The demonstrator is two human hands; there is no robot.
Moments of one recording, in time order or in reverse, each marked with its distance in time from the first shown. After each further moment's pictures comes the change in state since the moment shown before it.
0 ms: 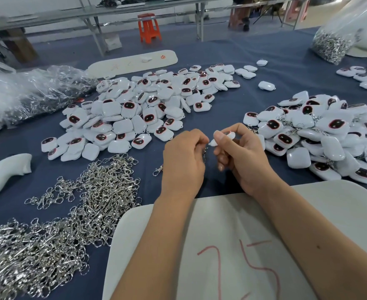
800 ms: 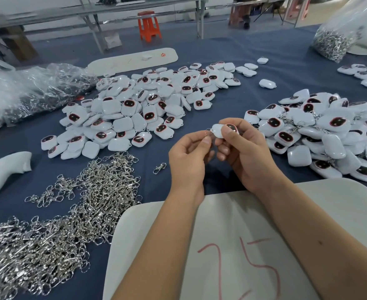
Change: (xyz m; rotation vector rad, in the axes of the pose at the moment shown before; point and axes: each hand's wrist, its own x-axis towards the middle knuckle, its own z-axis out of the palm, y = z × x) left_hand -0.006 0.018 0.019 -1.001 0.081 -0.726; right_hand 0.001 -0.003 0.000 0.215 -0.071 -0.021
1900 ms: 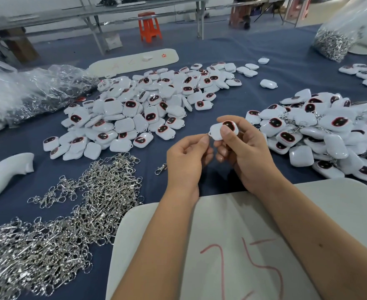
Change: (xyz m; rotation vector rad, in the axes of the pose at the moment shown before) left_hand 0.006 0.005 -0.011 0.130 0.007 -0.032; right_hand 0.002 0.006 0.000 -0.176 0.035 -0.087
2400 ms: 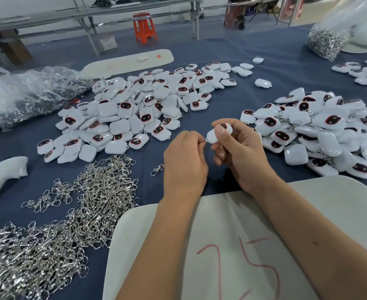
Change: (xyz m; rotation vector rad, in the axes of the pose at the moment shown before) left_hand -0.004 0.004 -0.004 1.013 0.083 0.700; right_hand -0.001 0.000 -0.001 -0.036 0.048 0.035
